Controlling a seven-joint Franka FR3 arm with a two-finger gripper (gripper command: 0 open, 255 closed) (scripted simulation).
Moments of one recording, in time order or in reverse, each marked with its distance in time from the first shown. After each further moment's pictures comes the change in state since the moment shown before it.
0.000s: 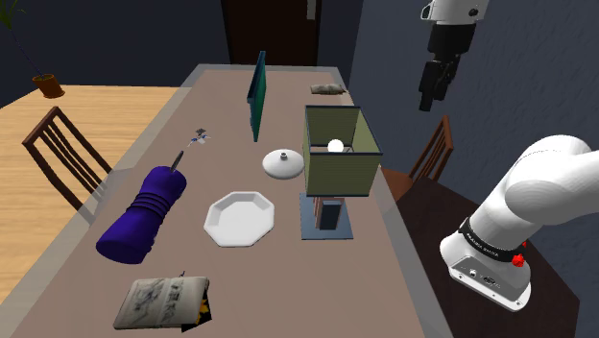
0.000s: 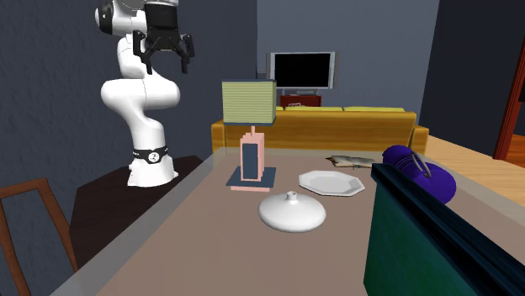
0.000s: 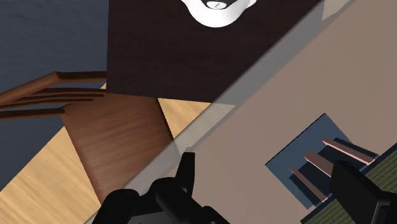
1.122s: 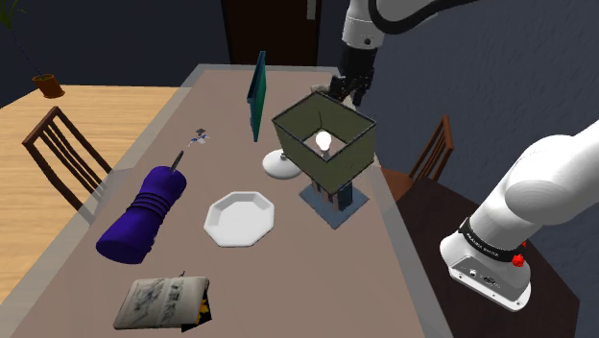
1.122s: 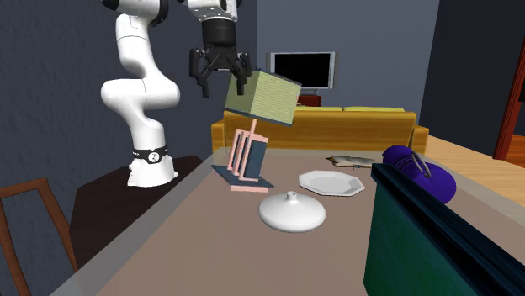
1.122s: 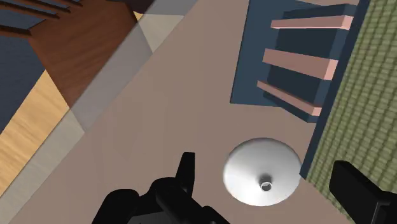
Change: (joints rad) arm 0.005 0.440 0.184 0.140 0.028 0.496 0.182
